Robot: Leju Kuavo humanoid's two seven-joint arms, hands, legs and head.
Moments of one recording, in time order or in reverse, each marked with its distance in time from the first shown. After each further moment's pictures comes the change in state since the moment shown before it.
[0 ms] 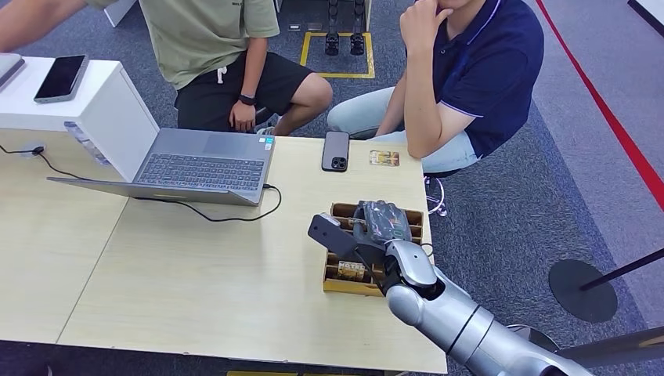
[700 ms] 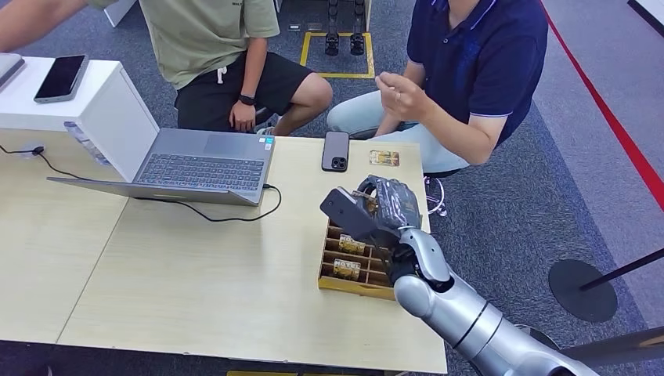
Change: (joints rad) left arm 0.000 0.012 0.000 0.000 -0.004 0.008 0.026; right arm -0.017 -0.014 -0.069 -0.070 -0.005 -0.148 -0.050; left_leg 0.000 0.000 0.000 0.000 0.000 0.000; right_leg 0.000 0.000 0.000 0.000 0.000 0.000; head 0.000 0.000
